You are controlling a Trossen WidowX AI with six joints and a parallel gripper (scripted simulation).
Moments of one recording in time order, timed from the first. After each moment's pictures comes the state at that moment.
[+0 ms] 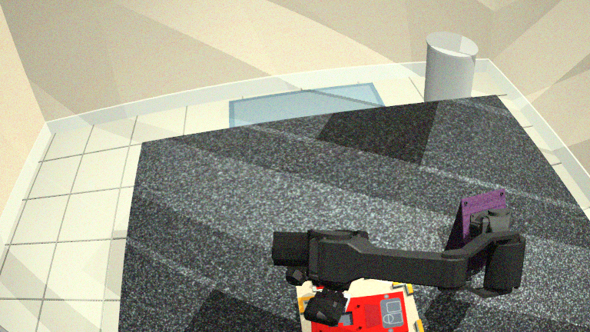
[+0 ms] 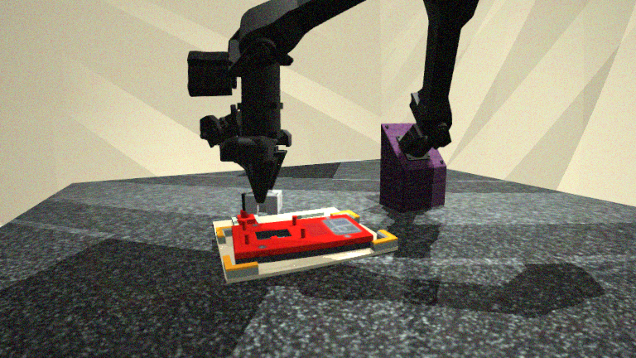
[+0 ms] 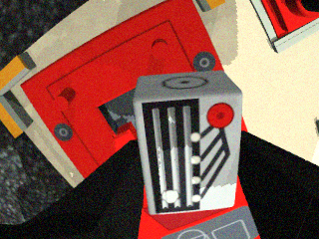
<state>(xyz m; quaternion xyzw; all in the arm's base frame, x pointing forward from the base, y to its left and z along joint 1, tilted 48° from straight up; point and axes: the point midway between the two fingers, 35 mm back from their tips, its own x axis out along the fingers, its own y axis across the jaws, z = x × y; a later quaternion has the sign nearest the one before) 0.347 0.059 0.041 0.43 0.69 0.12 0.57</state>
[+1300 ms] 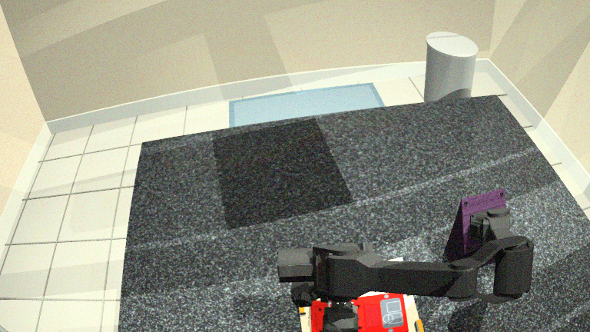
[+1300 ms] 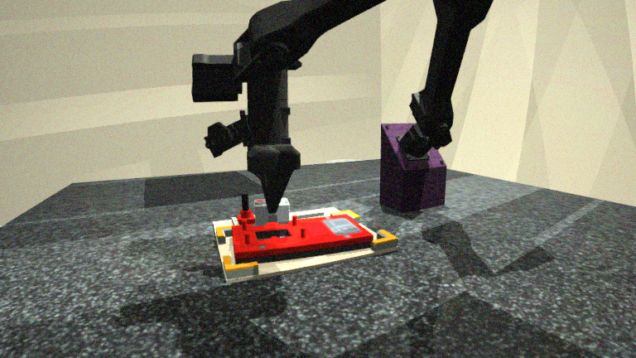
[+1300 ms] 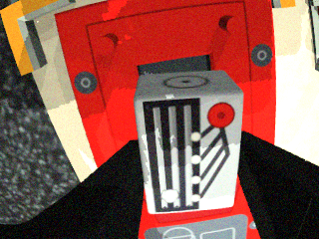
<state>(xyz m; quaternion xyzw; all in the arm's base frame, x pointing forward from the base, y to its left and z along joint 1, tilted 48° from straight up) 0.342 0.082 0.052 0.34 0.67 0.23 0.62</state>
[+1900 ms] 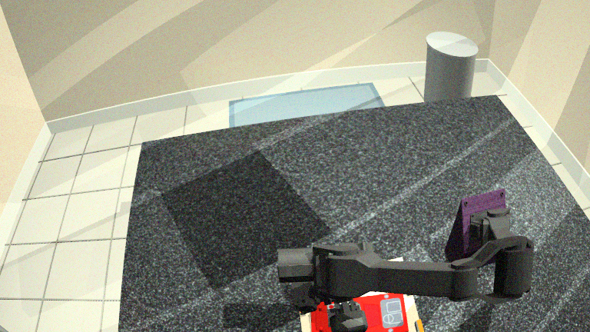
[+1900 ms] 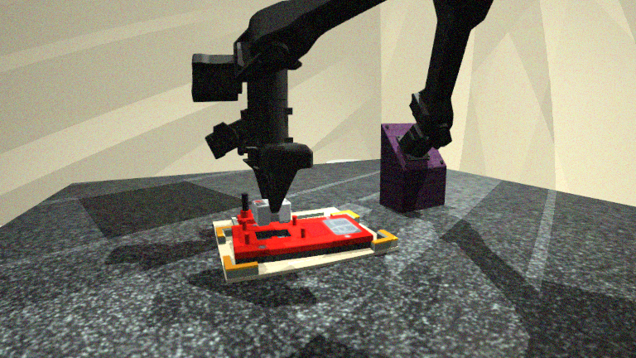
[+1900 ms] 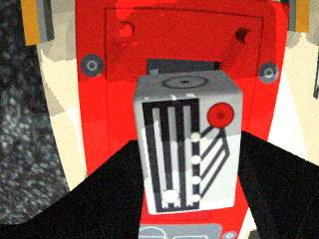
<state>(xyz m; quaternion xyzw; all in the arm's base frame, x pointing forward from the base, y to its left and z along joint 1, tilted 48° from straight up) 0.342 0.082 0.052 0.28 0.64 0.29 0.65</state>
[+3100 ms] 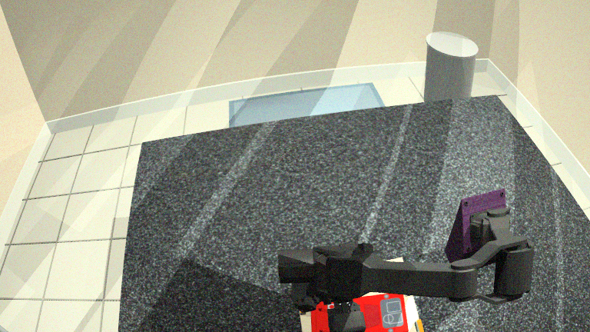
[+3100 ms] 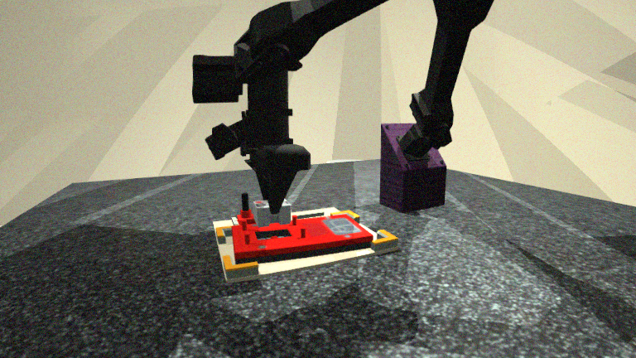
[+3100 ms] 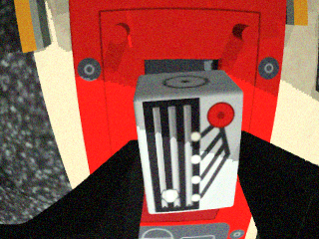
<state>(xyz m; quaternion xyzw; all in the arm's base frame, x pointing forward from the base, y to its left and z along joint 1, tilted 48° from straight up) 0.342 0.083 0.051 0.30 0.65 0.28 0.65</state>
